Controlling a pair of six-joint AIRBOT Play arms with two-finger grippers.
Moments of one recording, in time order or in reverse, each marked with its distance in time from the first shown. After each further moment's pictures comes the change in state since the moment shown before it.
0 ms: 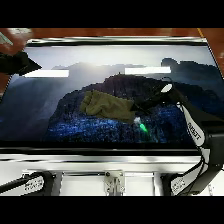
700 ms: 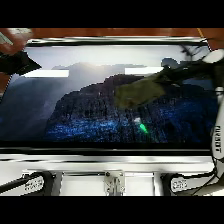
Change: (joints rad) left arm 0.000 -0.001 0.000 -0.001 0.006 0.000; right arm -0.256 0.209 0.421 -0.144 0.285 0.025
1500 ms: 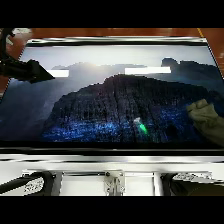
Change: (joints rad) left arm -0.107 -0.004 0.000 -0.064 -0.170 -0.002; right arm -0.911 0.079 -0.229 -0.463 0.100 0.070
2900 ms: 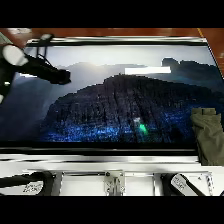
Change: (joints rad) left arm -0.291 -0.170 0.000 0.480 0.196 -0.093; right arm 0.462 0.393 -0.113 0.164 -0.363 -0.123
